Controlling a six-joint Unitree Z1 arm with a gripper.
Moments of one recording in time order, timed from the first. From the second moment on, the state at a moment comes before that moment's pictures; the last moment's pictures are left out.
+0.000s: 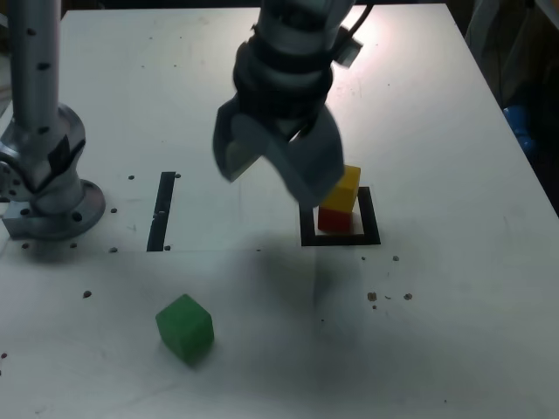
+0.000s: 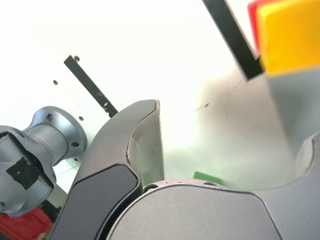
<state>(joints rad) -0.35 1.91 -1.52 1.45 0.13 0.23</state>
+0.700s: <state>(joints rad) -0.66 1.87 -1.19 1.18 -0.01 0.06</state>
